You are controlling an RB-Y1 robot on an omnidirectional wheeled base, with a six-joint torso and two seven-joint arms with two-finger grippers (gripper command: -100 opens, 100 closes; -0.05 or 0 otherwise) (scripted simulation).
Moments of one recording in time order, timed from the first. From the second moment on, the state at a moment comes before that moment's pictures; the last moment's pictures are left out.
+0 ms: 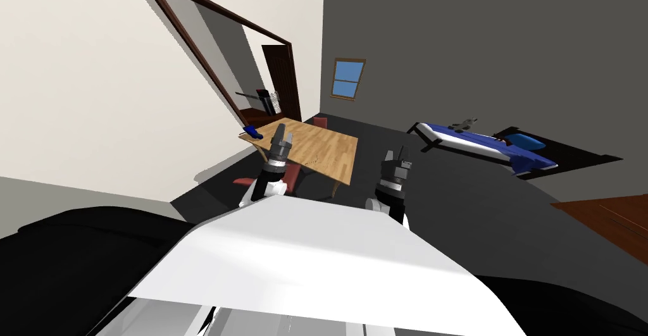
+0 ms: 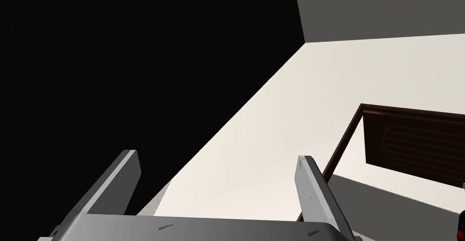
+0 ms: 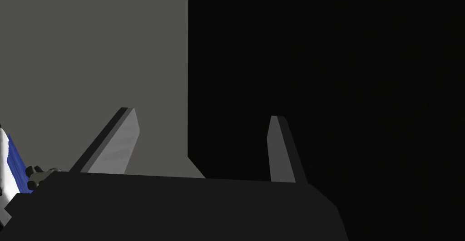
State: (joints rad) left arm 0.41 0.17 -0.14 -2.26 0.03 -0.43 -0.15; right arm 0.51 0.03 -0.02 -2.27 0.03 -0.44 0.05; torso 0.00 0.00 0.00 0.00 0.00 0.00
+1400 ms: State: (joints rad) left arm 0.22 0.31 -0.26 -1.97 0.05 -0.10 -0.24; right arm 0.51 0.03 -0.02 -2.27 0.03 -0.44 0.05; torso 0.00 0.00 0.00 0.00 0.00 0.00
